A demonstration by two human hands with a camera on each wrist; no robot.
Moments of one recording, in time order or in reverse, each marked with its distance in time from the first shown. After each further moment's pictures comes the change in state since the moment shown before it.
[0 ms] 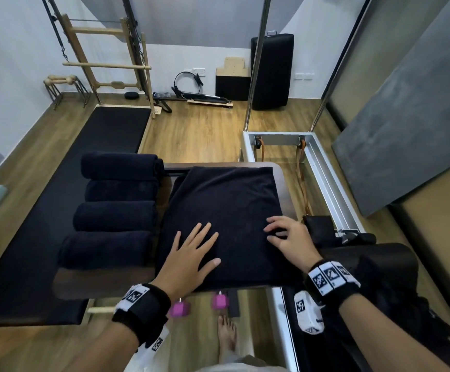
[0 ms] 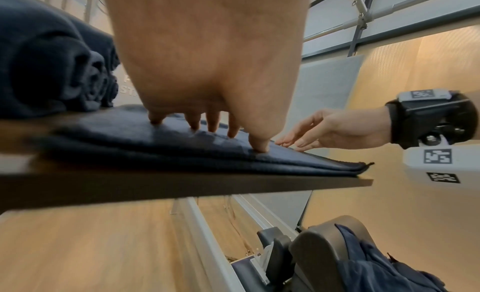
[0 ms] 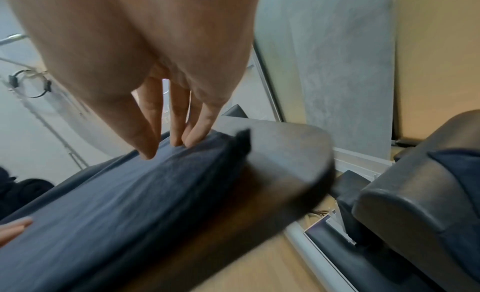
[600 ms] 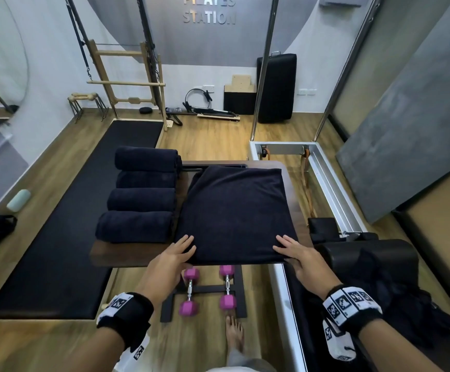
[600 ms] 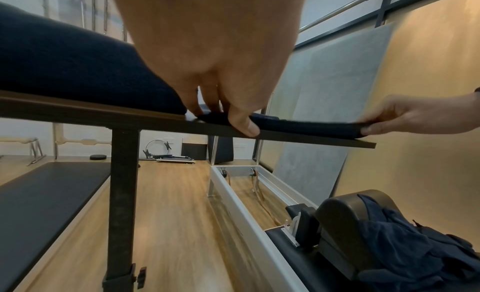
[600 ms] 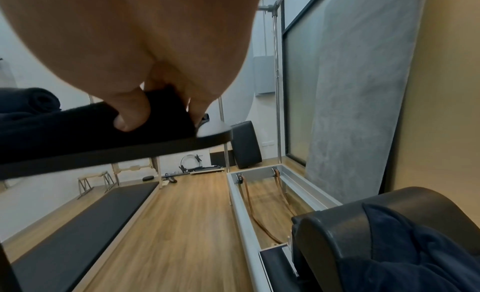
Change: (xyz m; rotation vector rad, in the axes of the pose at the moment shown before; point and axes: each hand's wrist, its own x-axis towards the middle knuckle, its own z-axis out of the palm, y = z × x) left_hand -0.098 -0.042 0.021 -0.102 0.194 0.007; right_hand -0.102 0.045 0.000 -0.347 -0.178 -0.312
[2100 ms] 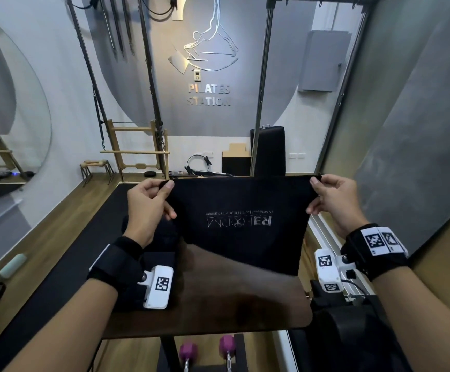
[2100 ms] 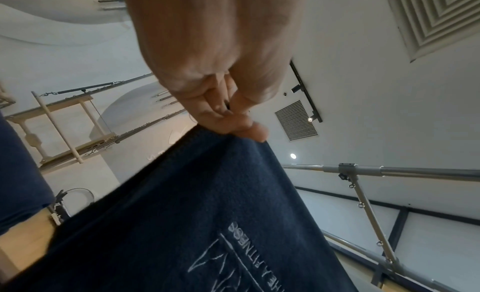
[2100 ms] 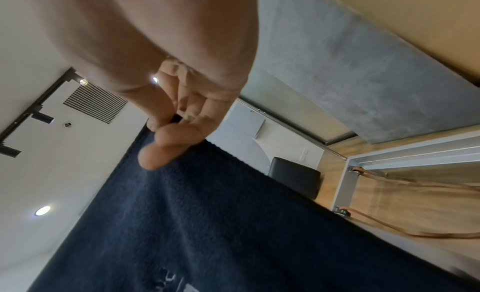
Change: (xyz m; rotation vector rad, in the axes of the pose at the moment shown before) left_hand 0.122 0.068 -0.261 -1.062 0.803 -0.145; right_hand 0.126 -0.112 -0.252 0.833 0.719 0.197
